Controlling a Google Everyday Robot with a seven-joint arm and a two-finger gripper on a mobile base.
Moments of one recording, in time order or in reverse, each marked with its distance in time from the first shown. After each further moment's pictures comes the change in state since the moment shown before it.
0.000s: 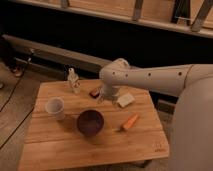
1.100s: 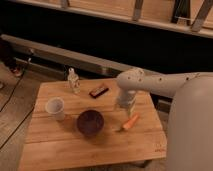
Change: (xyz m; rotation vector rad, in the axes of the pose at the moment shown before) arm -0.008 -0.075 0.051 0.102 0.119 0.355
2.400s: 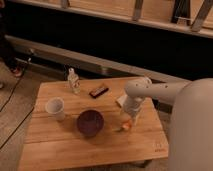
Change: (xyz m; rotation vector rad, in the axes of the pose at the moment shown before) arm 0.005 -0.038 0.050 0.019 0.046 0.024
